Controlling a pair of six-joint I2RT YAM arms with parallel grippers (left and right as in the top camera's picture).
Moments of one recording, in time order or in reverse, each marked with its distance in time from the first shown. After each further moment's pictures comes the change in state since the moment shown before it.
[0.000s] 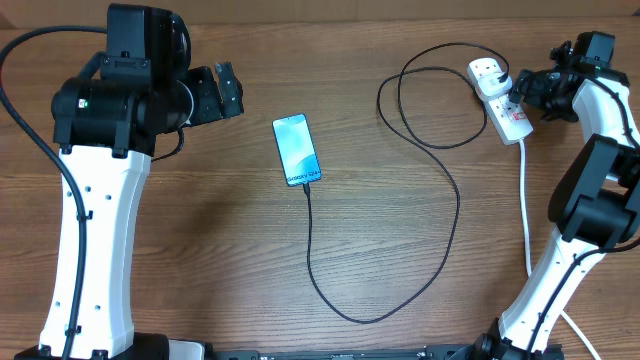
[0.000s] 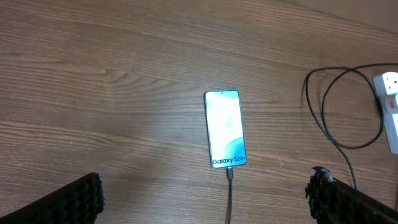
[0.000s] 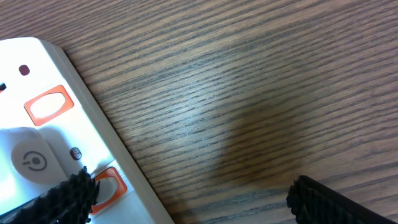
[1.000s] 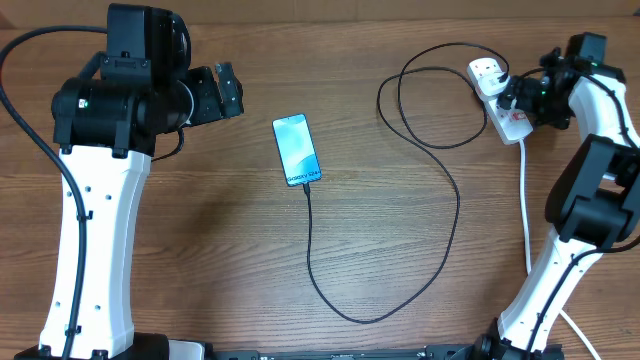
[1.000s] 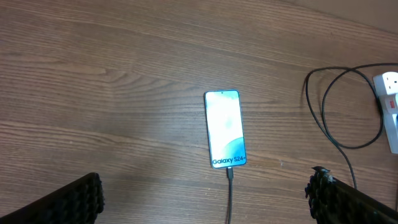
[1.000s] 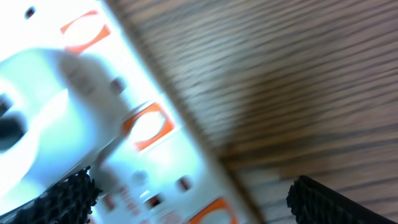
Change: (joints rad) left arm 0.000 0.000 0.000 0.000 0.000 0.000; right arm 0.031 -0.016 0.012 -0.150 -0.045 0.015
